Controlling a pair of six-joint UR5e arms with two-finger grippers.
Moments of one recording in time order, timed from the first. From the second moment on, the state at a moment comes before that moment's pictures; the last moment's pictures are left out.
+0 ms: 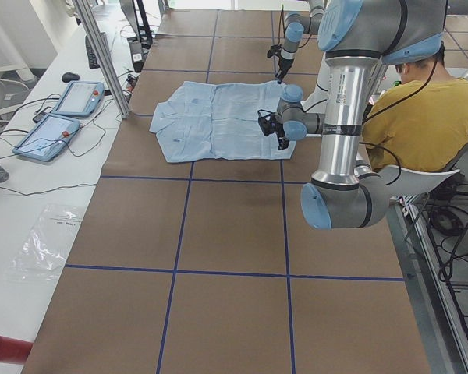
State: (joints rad) left arm -0.20 -1.69 -2.07 -1.92 -1.64 -1.86; right arm 0.07 -1.44 2.17 -1.68 1.50 2.08
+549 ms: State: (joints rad) left arm -0.16 -1.64 -2.07 -1.91 -1.64 -1.91; right arm 0.07 -1.44 2.17 -1.68 1.50 2.08
